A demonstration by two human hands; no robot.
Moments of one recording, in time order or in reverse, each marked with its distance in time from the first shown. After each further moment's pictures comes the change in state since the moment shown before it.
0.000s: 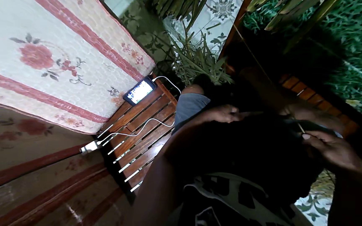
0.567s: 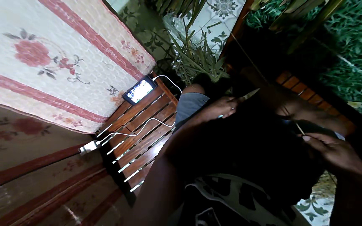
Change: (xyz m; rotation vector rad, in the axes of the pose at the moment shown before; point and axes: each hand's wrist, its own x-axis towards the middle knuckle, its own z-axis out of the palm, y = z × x) left_hand 0.002 -0.008 -0.005 -0.517 0.186 0.018; right_hand -0.001 -0.006 0.002 -0.049 -0.005 -0.005
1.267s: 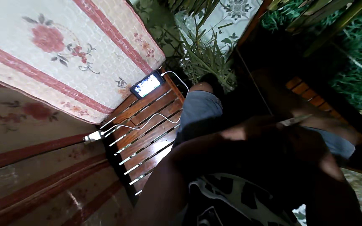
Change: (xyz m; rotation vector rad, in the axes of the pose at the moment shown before) left_hand -0.043 0.024 0.072 -0.084 -0.063 0.231; right_hand -0.011 -0.102 0.065 -0.268 -0.078 -0.194
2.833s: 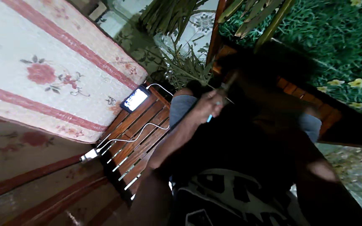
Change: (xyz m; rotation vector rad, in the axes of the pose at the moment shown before) left_hand -0.028 0.029 -0.031 -0.189 0.183 0.039; right_hand -0.019 -0.006 -0.018 -0.053 -0.042 -0.235
